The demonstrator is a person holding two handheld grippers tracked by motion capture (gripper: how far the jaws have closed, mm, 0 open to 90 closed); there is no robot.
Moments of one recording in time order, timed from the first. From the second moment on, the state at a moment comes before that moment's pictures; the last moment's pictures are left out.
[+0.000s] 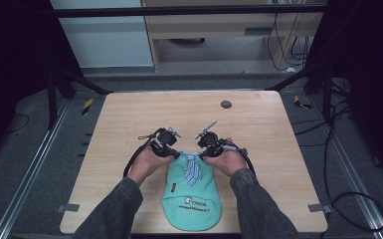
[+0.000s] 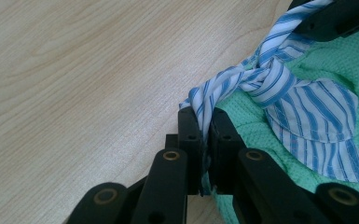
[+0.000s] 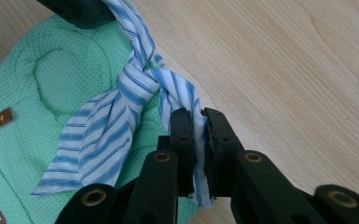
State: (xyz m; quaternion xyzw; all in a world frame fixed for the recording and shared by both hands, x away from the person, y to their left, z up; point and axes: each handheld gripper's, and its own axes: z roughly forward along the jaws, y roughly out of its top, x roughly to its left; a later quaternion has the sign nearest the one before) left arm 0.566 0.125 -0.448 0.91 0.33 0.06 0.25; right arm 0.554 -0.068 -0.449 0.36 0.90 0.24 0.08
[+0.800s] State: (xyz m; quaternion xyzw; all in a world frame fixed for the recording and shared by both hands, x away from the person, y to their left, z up) left arm 0.565 0.124 -0.435 0.92 0.31 0.07 0.24; right arm 0.552 -0.068 -0.438 0.35 0.90 0.23 0.09
